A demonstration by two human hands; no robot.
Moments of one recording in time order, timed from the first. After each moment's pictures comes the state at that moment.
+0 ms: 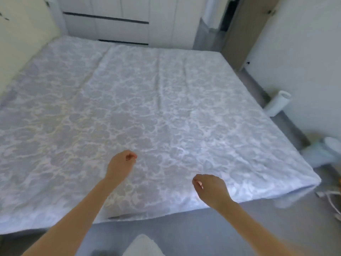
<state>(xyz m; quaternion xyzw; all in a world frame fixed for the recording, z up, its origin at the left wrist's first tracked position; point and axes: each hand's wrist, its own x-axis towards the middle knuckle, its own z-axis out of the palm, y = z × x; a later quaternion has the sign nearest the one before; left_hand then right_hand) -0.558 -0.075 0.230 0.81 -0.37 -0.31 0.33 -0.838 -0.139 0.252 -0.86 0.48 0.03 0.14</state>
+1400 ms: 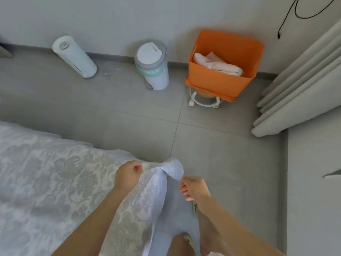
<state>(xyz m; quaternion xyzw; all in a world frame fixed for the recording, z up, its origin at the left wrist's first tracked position) -1.500 -0.698 0.070 0.54 -0.78 -0.29 -0.10 -1.644 -0.528 0.056 0.07 0.73 -0.33 0.60</state>
